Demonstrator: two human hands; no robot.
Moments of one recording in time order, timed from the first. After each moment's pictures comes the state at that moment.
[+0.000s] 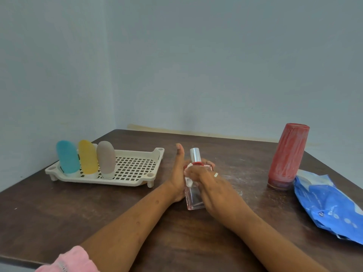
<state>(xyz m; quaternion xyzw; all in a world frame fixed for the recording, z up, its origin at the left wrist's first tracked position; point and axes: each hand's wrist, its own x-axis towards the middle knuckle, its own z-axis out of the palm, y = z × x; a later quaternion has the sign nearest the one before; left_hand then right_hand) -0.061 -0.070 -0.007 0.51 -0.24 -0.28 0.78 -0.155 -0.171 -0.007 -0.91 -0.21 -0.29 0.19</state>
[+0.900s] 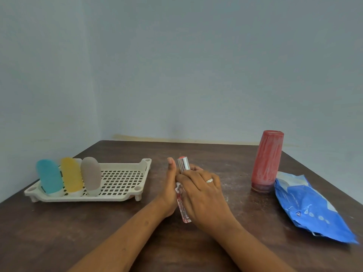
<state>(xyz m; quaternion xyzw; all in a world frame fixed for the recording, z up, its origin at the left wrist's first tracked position) -0.076 -0.074 -0.003 0.52 -0.34 -0.19 0.76 -0.153 -0.163 -0.008 -0.88 -0.11 -0.47 0.00</state>
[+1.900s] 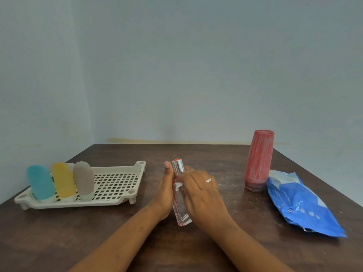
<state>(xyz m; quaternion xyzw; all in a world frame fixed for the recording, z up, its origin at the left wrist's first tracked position) -0.080 -0.075 -0.002 0.57 -0.28 -0.17 0.75 -0.151 -0.168 -0.006 -0.88 -0.10 -0.45 0.09</state>
